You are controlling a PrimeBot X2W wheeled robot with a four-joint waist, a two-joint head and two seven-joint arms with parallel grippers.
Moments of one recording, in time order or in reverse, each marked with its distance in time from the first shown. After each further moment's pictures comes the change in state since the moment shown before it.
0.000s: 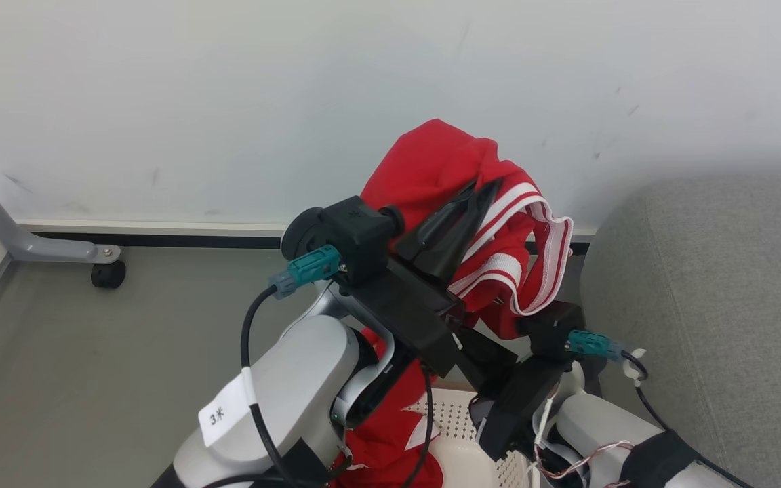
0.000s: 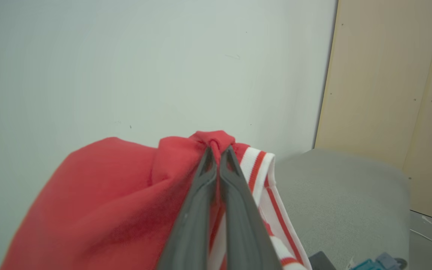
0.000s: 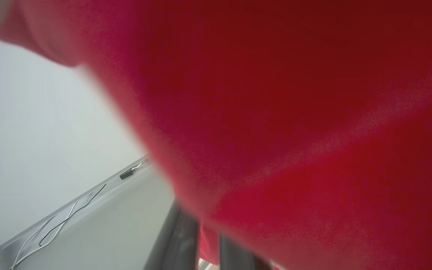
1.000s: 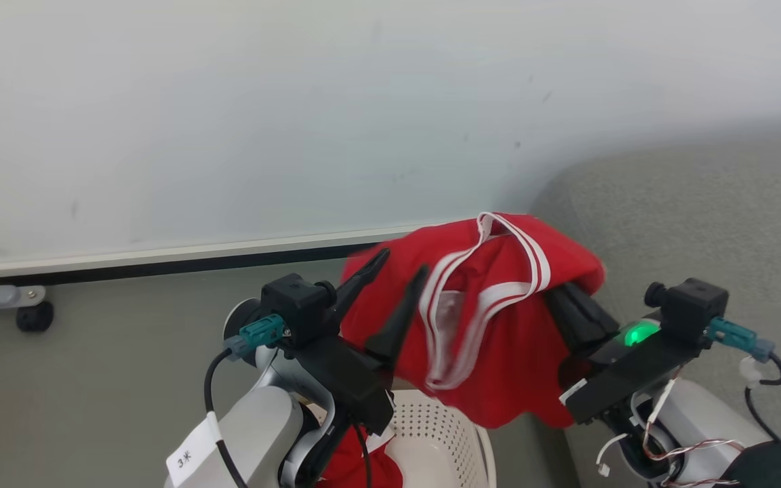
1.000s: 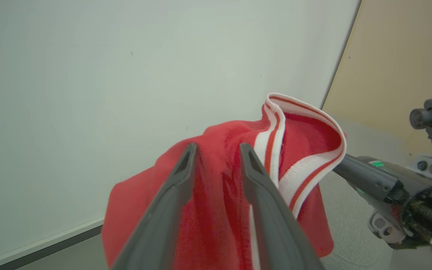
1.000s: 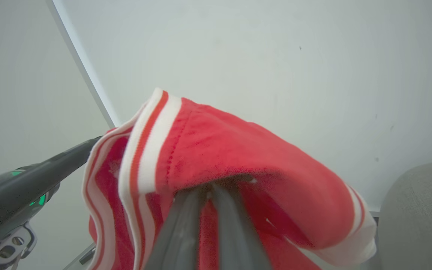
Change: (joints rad) left arm 0.183 0.106 0.026 0.021 -0.022 0.051 0.012; right arm 0.170 -0.154 -0.314 -0.285 0.027 0.000 -0.010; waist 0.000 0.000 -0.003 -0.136
